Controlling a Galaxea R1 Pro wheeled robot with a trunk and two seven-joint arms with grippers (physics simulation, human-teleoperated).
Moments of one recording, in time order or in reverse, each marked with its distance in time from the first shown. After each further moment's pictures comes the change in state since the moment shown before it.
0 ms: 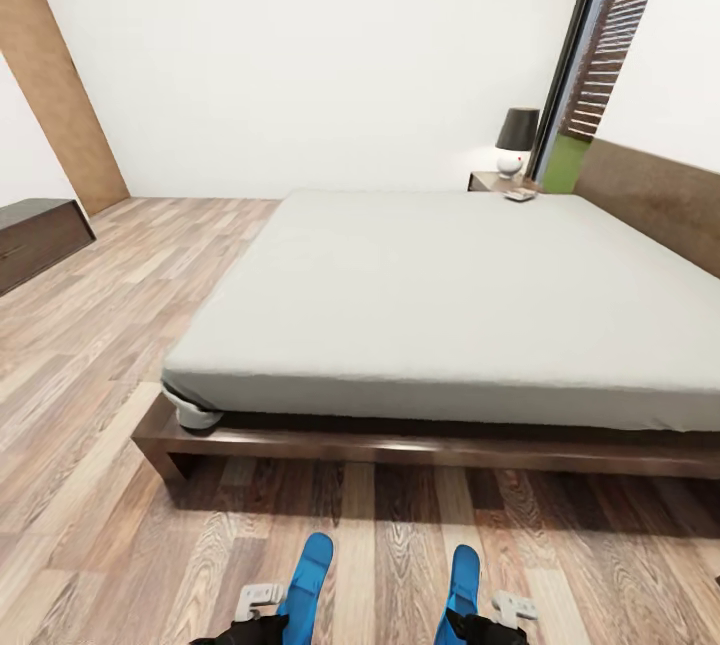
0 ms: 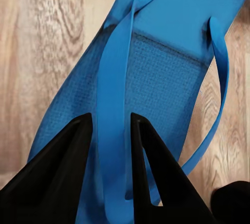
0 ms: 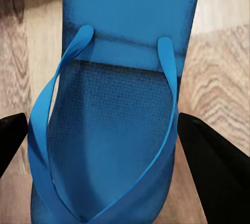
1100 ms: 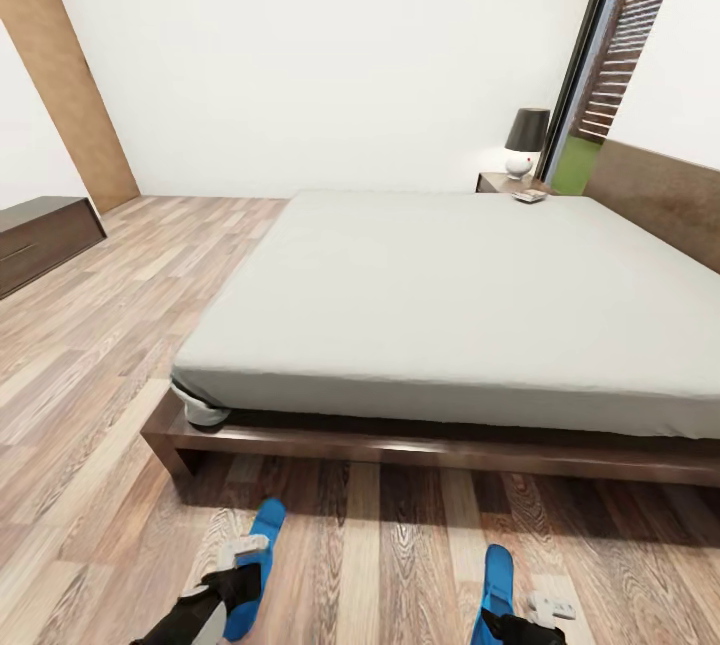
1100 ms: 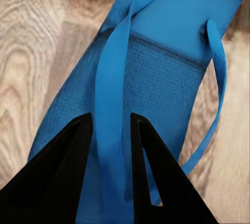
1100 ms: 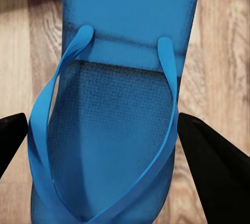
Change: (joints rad) left arm -0.014 -0.019 0.002 -0.216 -0.014 0.142 0.563; right arm 0.000 -0.096 0.003 0.000 -0.002 0.000 0.011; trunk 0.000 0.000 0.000
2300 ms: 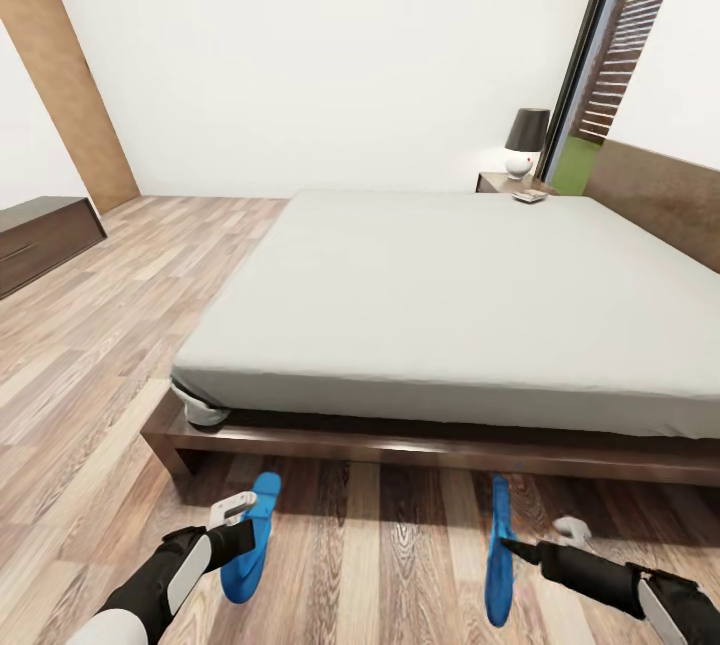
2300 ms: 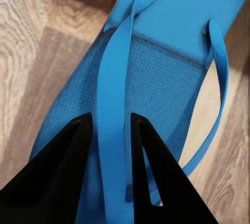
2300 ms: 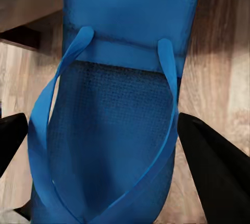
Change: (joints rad) left arm -0.074 0.070 0.002 -0.134 0.197 0.318 -0.063; right arm -0.001 -0.210 -0.028 -0.374 -0.056 0.466 0.595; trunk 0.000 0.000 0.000
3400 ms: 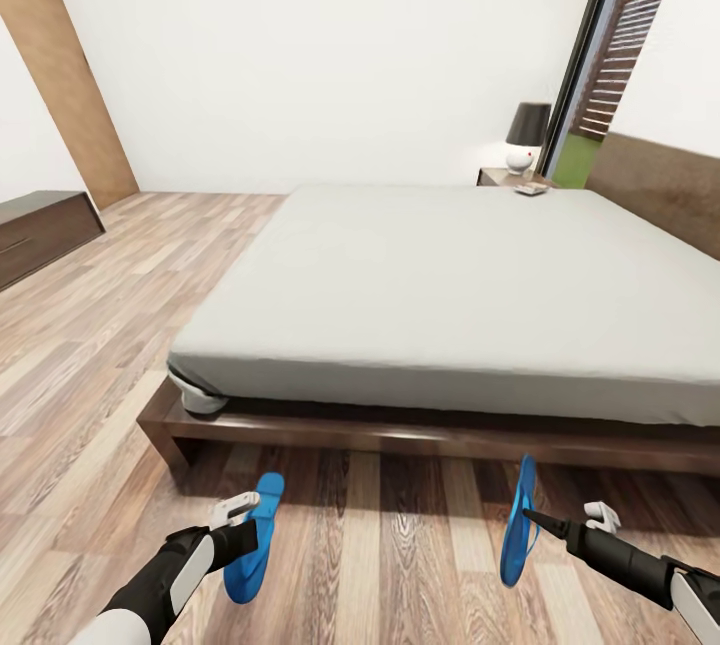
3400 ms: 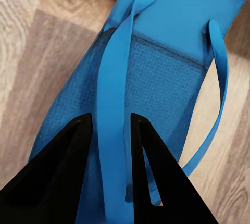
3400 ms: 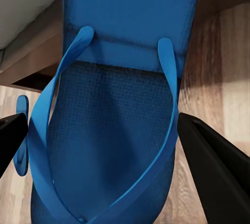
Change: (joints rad) left arm 0.000 -0.008 -0.006 0.000 0.000 0.001 0.001; right arm 0.000 -0.063 -0.051 -0.005 -0.168 0.020 0.045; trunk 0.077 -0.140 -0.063
